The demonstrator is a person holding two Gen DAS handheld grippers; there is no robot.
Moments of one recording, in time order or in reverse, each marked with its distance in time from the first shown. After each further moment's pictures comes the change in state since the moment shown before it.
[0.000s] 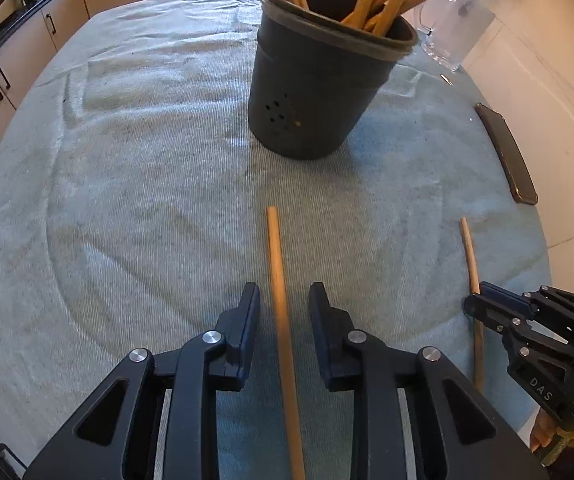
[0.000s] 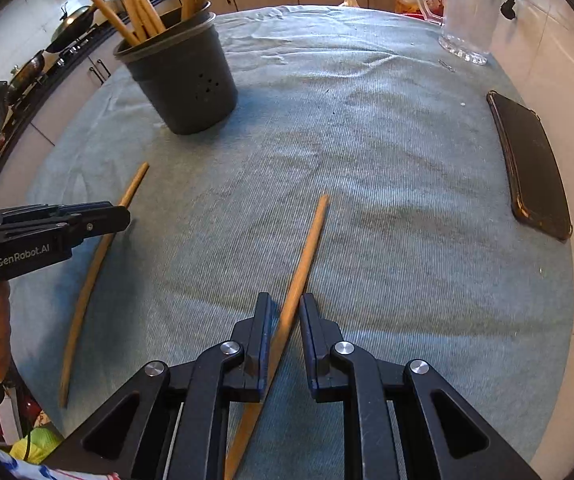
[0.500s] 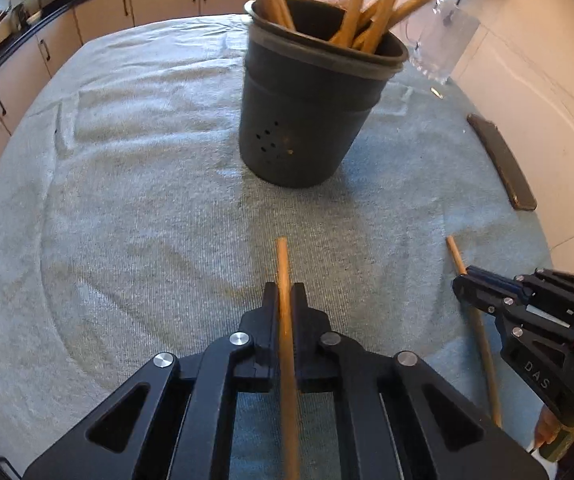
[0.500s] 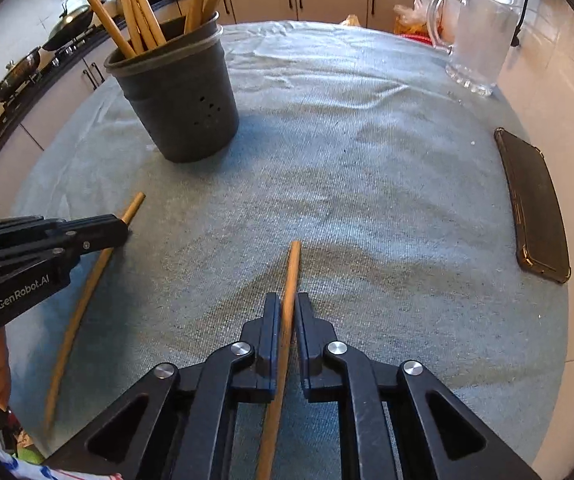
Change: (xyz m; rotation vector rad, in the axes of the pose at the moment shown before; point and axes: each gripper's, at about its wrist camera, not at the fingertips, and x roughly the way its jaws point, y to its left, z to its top) left arm -0.008 0.005 -0.012 0.034 -0.104 -0.018; right arm 0.008 0.013 0.017 -0.020 -0.074 -0.044
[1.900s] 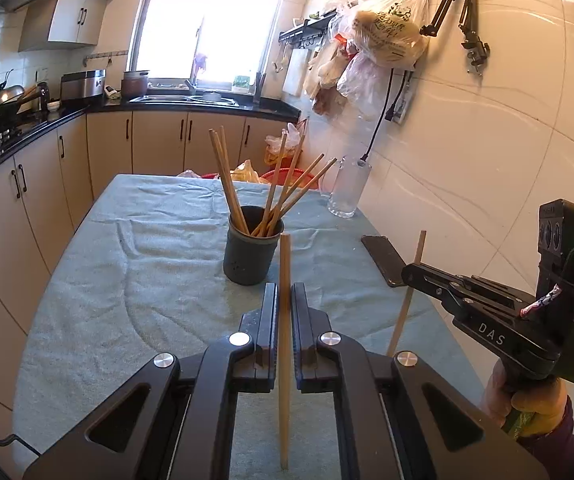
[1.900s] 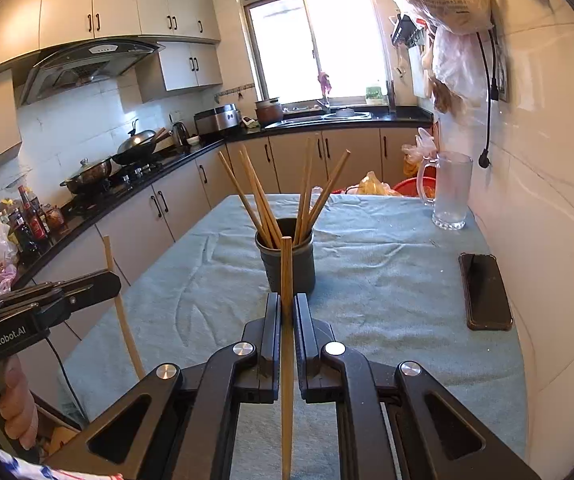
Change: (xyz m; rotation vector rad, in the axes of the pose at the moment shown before) left arm -0.217 -0.021 -0.089 0.049 -0.527 -0.127; right arm -0.181 0.044 -0.051 -0.012 -0.547 0.100
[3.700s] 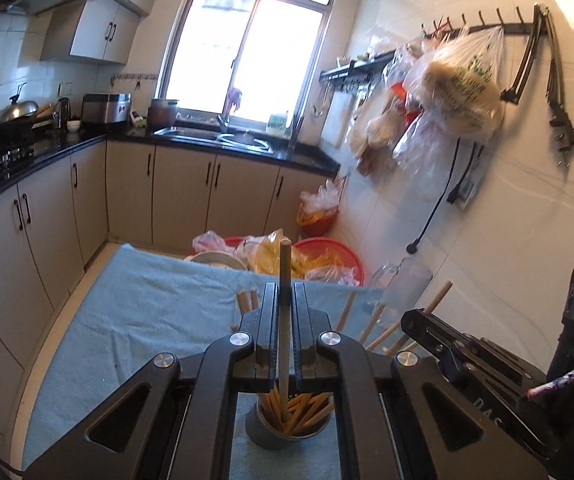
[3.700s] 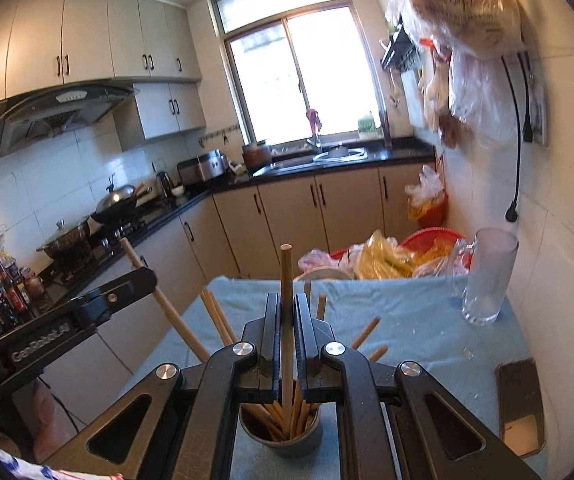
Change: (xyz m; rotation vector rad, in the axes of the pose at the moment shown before) left arm 0.126 0.047 0.164 -0.091 -0.136 0.096; right arm 0.123 -0.007 0.140 0.068 -0.126 -0.012
